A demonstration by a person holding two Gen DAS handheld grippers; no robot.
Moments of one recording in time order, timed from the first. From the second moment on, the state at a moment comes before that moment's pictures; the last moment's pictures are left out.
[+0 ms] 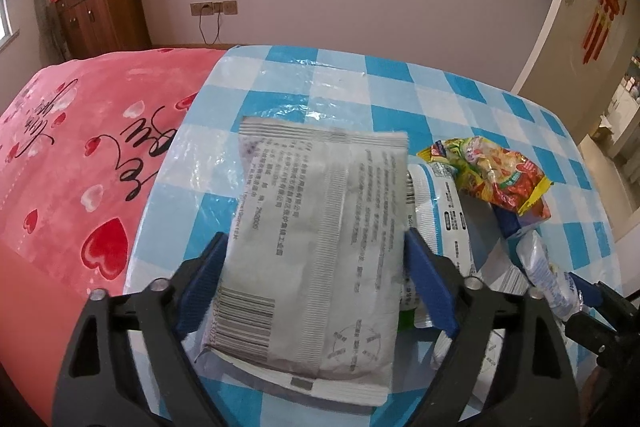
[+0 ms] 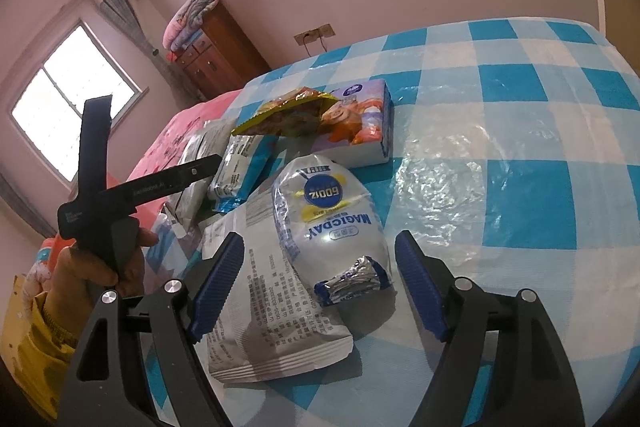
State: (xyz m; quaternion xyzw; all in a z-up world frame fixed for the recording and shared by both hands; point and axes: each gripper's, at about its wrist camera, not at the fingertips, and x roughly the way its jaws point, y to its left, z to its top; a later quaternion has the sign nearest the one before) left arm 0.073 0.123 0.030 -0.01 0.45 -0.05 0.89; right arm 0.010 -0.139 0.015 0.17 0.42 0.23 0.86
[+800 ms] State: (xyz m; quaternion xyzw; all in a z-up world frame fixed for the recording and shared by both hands) left arm 0.051 0.127 0.037 -0.03 0.43 -0.03 0.90; right arm 0.008 -0.132 0.010 0.15 0.42 0.23 0.86
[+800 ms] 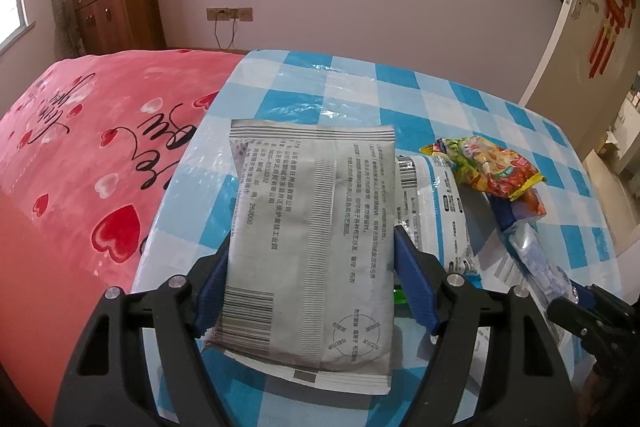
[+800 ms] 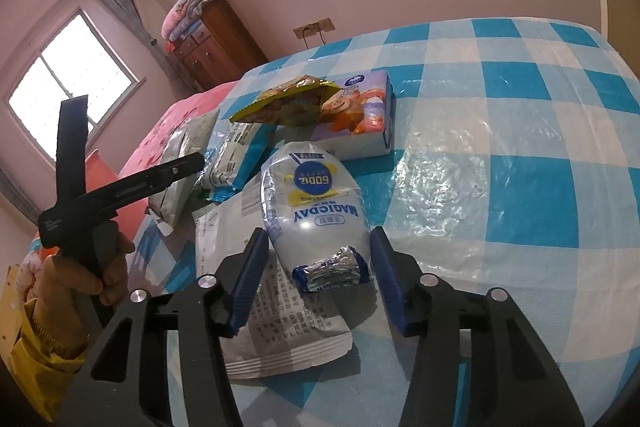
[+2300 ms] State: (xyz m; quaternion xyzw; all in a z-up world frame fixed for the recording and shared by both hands) left arm -0.066 0.134 0.114 -0.07 0.34 -0.10 0.93; right arm -0.055 -0.105 0.084 0.12 0.34 0.24 0.90
